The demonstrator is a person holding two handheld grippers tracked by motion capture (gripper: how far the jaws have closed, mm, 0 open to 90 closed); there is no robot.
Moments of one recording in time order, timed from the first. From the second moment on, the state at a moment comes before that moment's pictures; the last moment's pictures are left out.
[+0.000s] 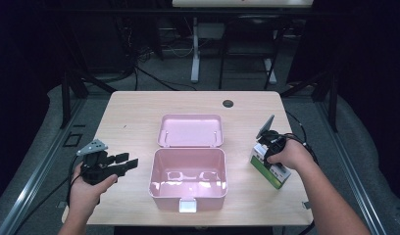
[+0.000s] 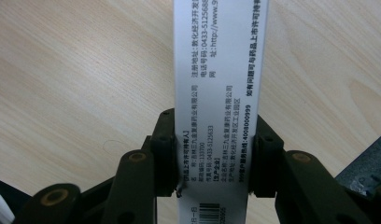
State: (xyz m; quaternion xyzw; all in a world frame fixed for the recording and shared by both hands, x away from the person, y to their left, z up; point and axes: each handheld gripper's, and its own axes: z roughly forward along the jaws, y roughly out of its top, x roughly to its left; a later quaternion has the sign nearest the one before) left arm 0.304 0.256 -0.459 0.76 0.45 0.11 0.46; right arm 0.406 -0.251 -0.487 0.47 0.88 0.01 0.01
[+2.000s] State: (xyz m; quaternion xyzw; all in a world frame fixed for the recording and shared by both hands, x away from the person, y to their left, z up) left arm 0.305 0.257 -0.461 0.76 0.45 0.11 0.46; right arm 0.382 -0.207 -0.418 0.39 0.92 0.01 0.02
